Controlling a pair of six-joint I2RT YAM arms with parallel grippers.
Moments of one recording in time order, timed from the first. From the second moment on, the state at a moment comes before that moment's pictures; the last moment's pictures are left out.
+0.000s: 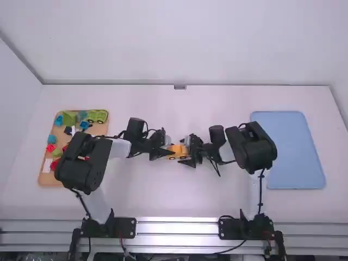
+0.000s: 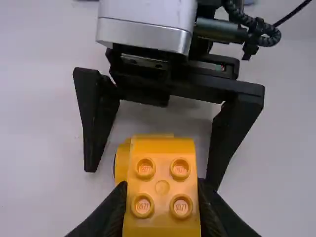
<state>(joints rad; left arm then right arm) -0.21 1.85 0.75 0.17 0.98 0.90 0.30 2.19 0.73 0.65 -1.03 -0.82</state>
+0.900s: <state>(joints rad) -0.21 1.85 0.75 0.17 0.99 0.88 0.30 2.19 0.91 0.15 -1.10 -1.16</state>
